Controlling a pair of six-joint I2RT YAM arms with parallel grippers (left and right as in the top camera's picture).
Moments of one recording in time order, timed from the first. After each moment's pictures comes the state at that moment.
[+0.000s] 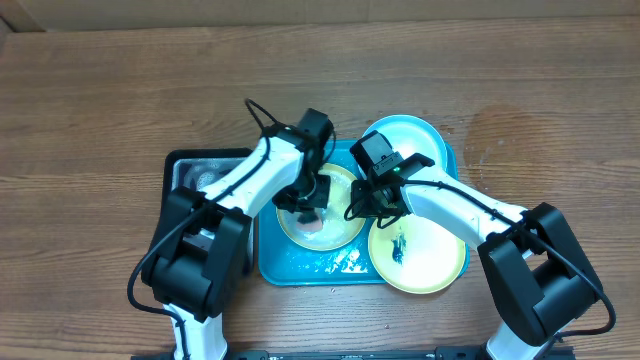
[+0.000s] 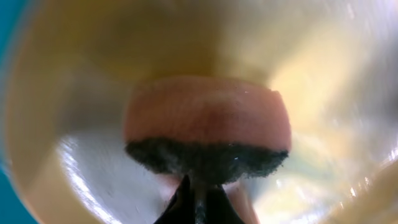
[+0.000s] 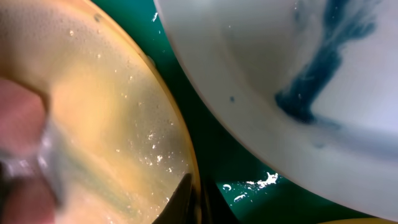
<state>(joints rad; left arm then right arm) -0.48 1.98 1.34 -0.96 0.11 -0.33 0.58 1.85 1.11 -0.62 -0.09 0.58</state>
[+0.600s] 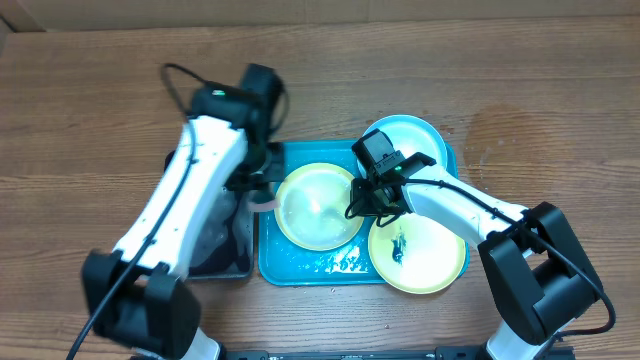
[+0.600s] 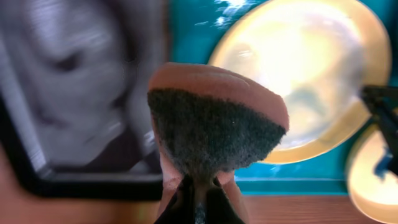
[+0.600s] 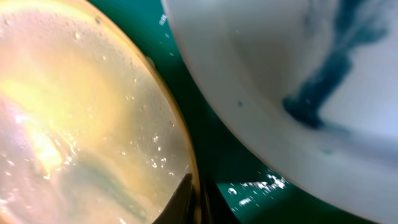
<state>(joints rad) -0.30 1.74 1.59 -1.41 0.01 -0.38 0.57 1.85 1.11 -0.59 -0.14 0.57</state>
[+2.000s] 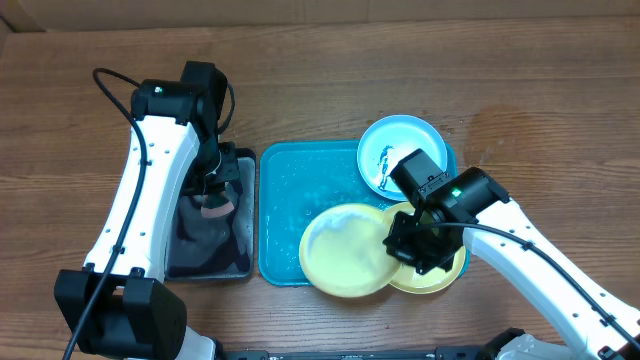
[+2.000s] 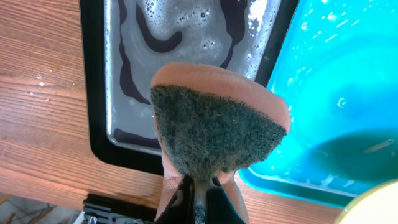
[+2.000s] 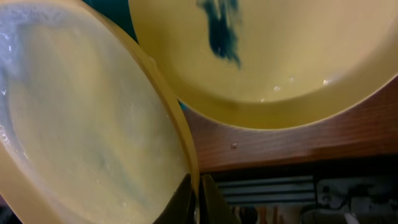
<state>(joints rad) -0.12 1.70 1.59 -1.50 -0.09 -0.36 0.58 1.41 1.11 -1.26 -0.27 0.91</state>
